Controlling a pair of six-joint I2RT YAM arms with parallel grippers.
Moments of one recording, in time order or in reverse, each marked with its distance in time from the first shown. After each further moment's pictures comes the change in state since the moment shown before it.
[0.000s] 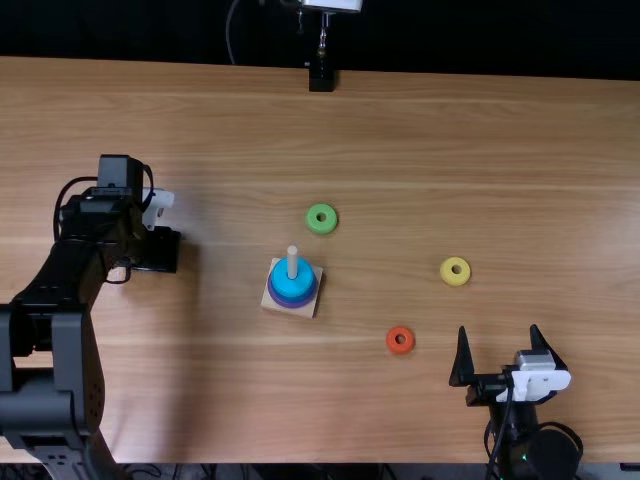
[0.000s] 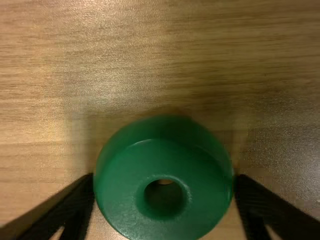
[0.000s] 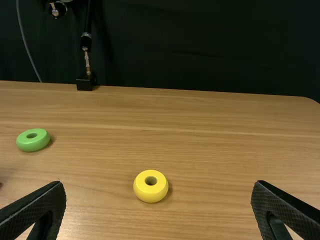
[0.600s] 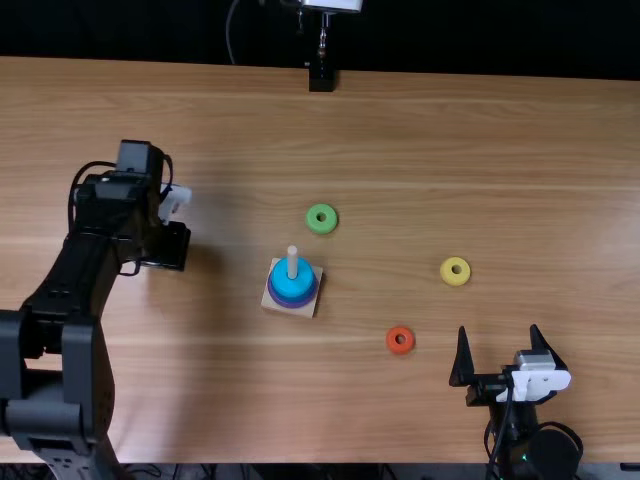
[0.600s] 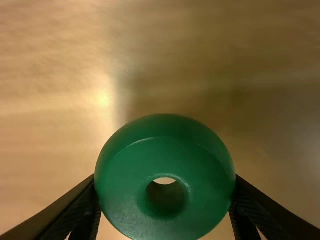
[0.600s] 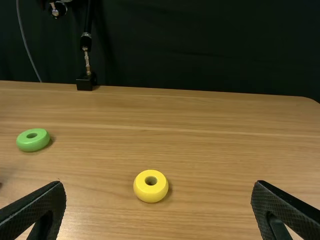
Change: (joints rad) left arm -0.087 -0.020 0.145 -0.246 -0.041 -0.003; right arm 0.000 0.000 0.000 0.000 0.000 0.000
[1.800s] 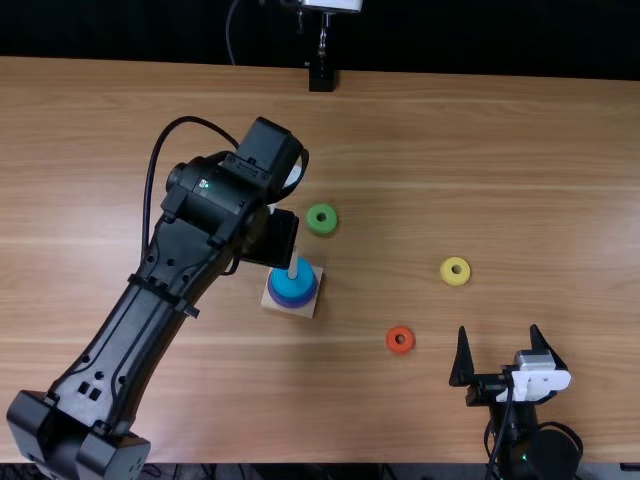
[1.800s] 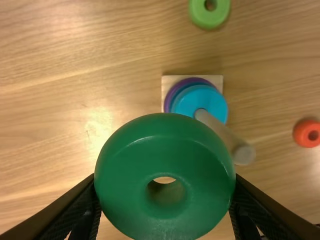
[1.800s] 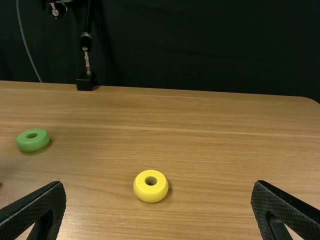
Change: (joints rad) left arm -0.428 -0.110 0.486 -0.420 0.000 -0.360; right arm 0.000 0.000 0.000 0.000 0.000 0.000
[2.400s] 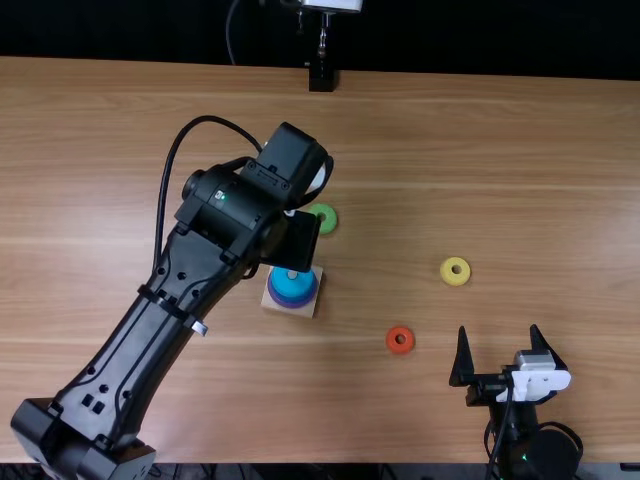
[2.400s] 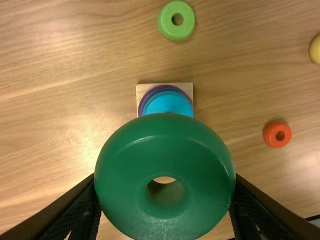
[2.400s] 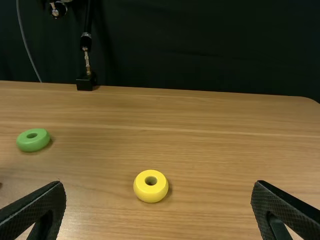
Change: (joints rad) left arm -0.063 -0.001 0.060 -0.001 0.001 -0.042; right arm 0.000 0.000 0.000 0.000 0.000 0.000
